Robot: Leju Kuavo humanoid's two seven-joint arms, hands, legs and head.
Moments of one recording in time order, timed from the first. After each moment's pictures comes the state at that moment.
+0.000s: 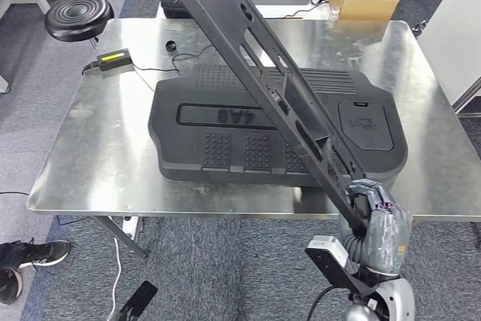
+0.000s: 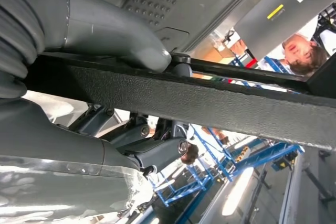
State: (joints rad) left arm -0.11 -0.22 0.90 -0.20 -1.34 0.23 -0.35; right arm 0.17 0.13 0.07 -1.68 1.02 -0.70 -0.35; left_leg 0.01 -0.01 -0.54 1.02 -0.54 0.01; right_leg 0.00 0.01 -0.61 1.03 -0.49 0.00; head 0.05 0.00
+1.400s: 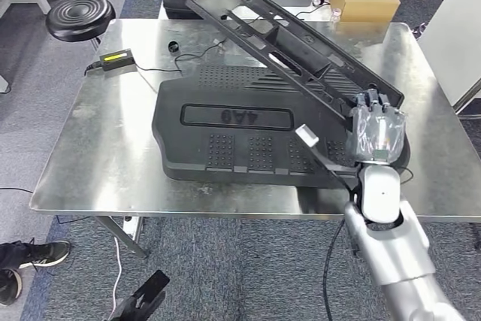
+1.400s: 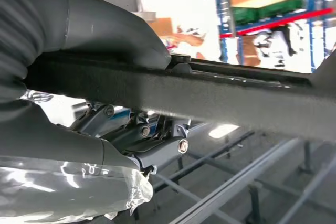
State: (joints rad) left arm -0.17 -0.23 0.80 -0.20 -1.41 0.20 -0.25; right arm -0.47 -0.09 0.28 -1.22 1.57 -0.55 0.26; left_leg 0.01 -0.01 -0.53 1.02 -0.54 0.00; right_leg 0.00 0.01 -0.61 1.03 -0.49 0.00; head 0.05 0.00
